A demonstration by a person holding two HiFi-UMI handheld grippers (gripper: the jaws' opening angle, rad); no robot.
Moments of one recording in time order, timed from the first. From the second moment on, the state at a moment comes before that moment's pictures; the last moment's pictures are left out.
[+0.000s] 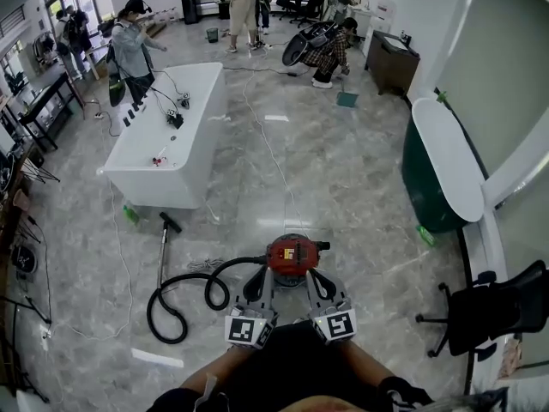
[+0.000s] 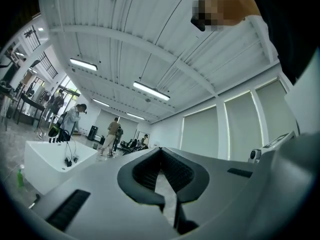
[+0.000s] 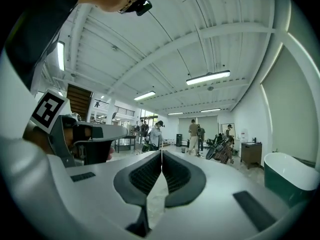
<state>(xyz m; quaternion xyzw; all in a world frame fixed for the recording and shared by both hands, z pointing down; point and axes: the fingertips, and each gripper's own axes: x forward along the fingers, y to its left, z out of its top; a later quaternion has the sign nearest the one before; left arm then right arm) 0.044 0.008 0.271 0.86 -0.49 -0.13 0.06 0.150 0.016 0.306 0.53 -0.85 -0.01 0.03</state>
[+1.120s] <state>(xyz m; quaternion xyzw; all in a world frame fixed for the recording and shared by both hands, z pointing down) 0.064 0.043 0.295 0.88 -0.46 -0.09 0.08 0.135 0.054 0.315 0.51 -0.86 0.01 0.02</state>
